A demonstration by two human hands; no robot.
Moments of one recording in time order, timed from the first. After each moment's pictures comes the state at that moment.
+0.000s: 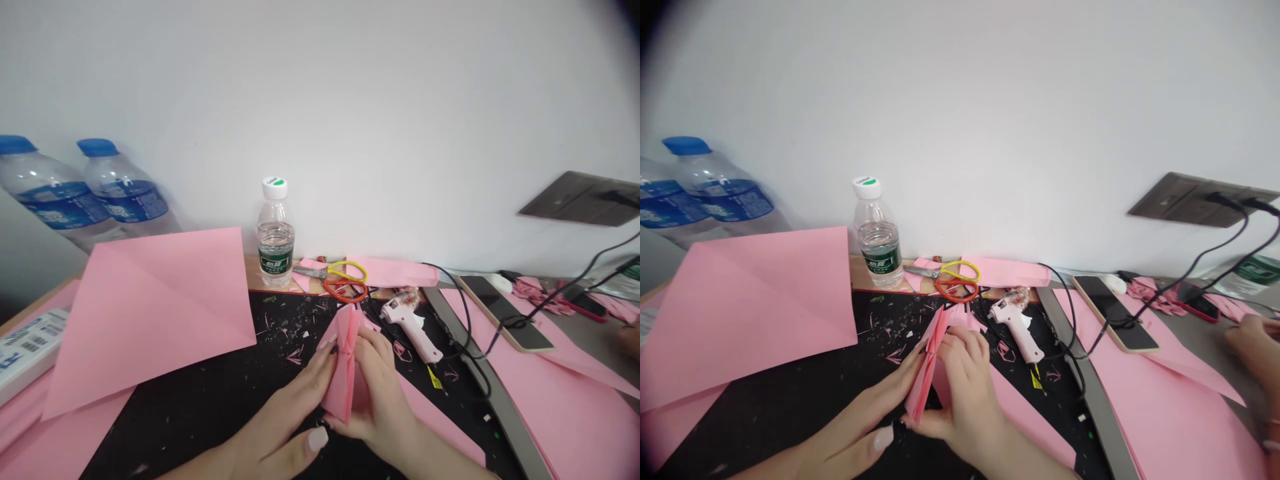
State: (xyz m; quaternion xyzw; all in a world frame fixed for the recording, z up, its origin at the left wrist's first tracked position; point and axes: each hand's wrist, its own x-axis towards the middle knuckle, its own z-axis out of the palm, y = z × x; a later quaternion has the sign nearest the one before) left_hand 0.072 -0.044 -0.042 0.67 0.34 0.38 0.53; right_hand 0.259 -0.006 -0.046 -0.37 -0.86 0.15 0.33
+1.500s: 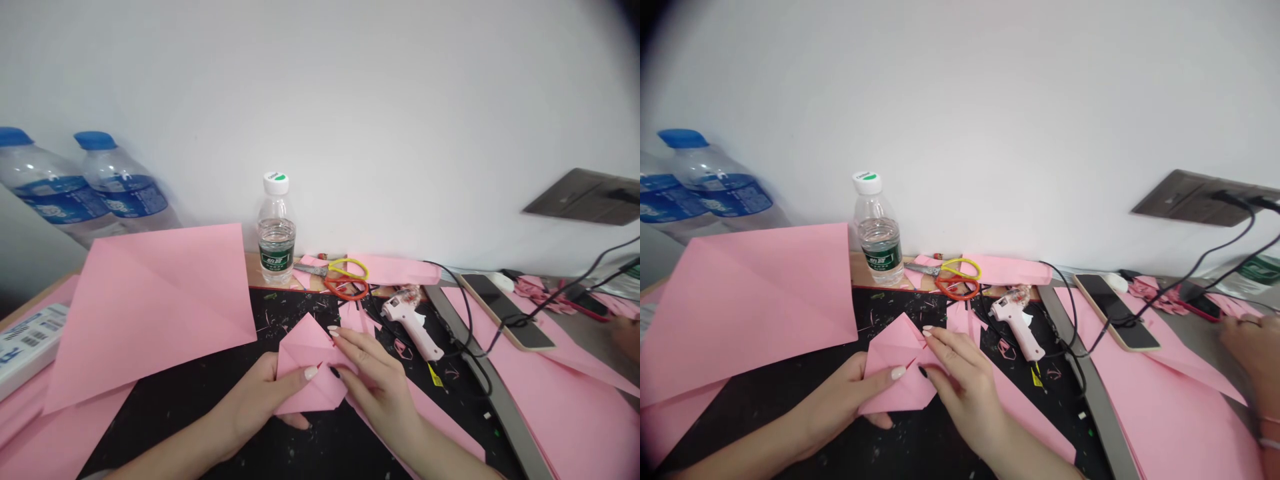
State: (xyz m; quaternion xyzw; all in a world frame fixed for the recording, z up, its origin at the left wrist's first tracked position) left_hand 0.064 -0.023 -0.046 0.38 0.45 0.32 0.74; right_hand 0.258 -0.004 -0.051 -0.38 -0.81 0.23 0.39
